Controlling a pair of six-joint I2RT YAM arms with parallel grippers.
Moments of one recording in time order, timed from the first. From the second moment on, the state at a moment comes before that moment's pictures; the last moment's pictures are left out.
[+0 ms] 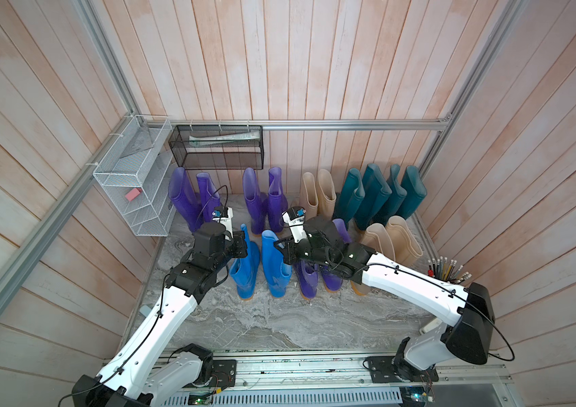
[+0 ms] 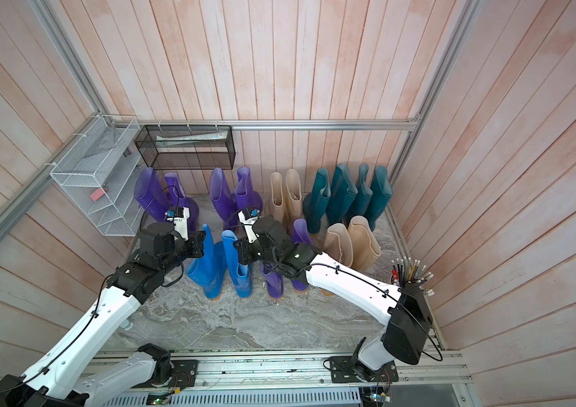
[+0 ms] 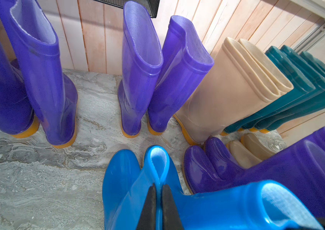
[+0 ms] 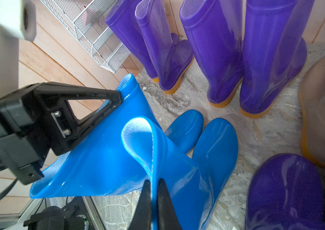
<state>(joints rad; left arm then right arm) -0.37 1.01 0.96 -0.40 -0.03 -0.33 0.95 1.51 1.32 -0.25 -0.07 0.49</state>
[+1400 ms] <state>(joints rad) -0.29 0.93 0.93 -0.32 0.05 -0.39 0.92 1.53 1.26 0.01 -0.13 0.65</state>
